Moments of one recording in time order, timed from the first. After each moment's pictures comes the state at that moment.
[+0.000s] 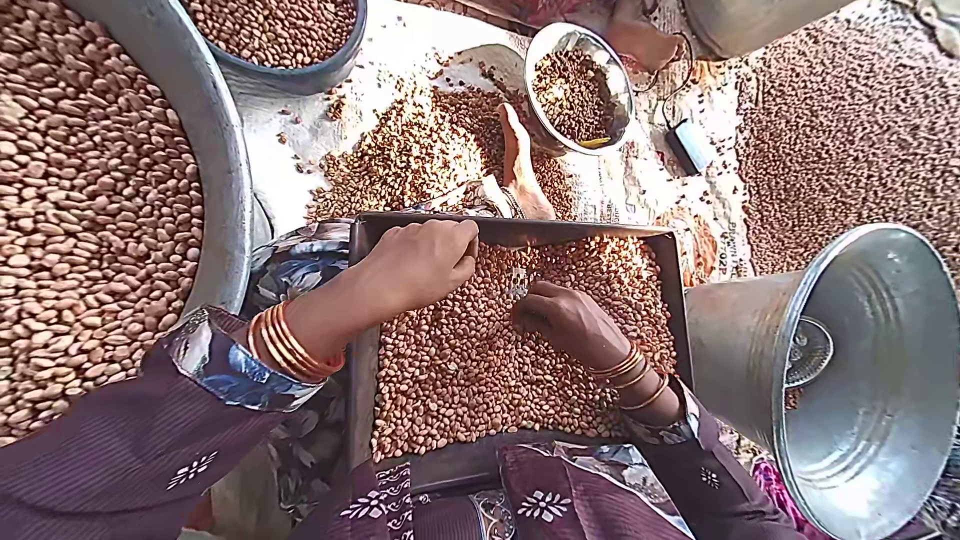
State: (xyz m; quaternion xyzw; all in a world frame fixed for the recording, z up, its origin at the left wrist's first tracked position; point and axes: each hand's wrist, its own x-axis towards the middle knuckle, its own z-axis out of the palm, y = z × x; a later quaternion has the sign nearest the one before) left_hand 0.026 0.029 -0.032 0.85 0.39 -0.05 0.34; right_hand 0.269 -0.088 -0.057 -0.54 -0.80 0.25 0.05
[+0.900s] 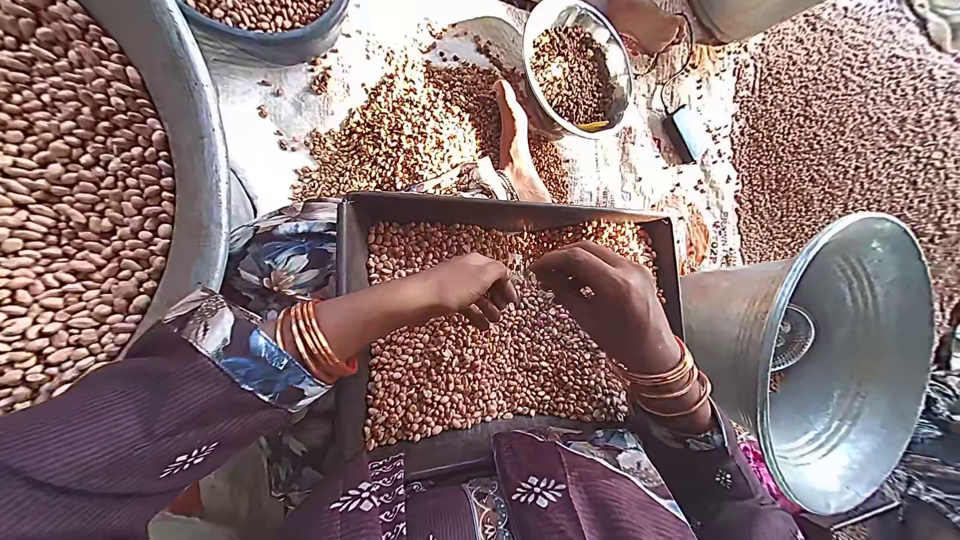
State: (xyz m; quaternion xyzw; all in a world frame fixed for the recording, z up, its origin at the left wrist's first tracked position) left_hand 0.054 -0.003 -0.031 0.50 0.37 -0.05 0.78; right_hand 0.256 -0.085 0.002 -0.54 -0.80 0.15 0.21
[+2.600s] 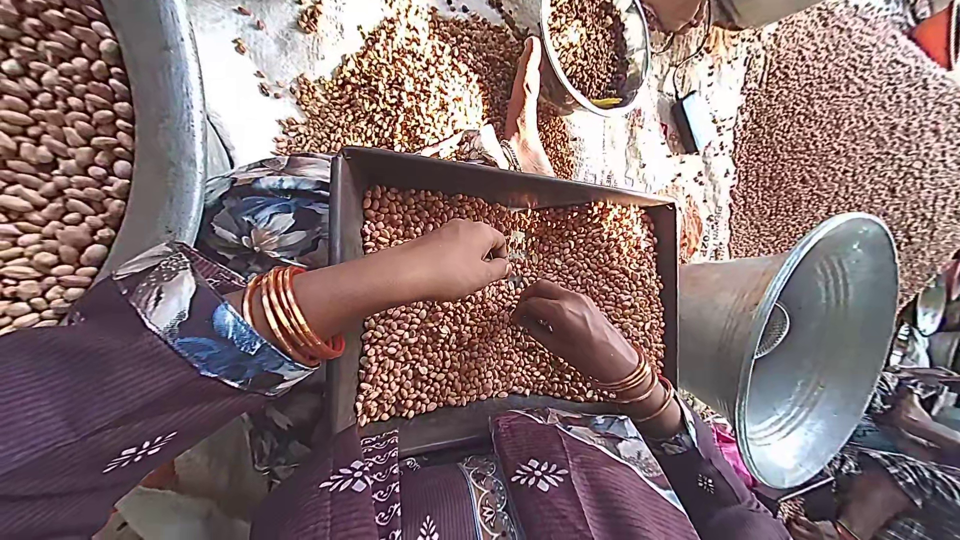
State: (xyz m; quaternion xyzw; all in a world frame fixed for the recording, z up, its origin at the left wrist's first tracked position) left_hand 0.043 0.002 -0.033 0.74 0.33 -0.09 0.58; right_hand 0.256 -0.130 -0.047 -0.54 -0.79 0.29 0.03
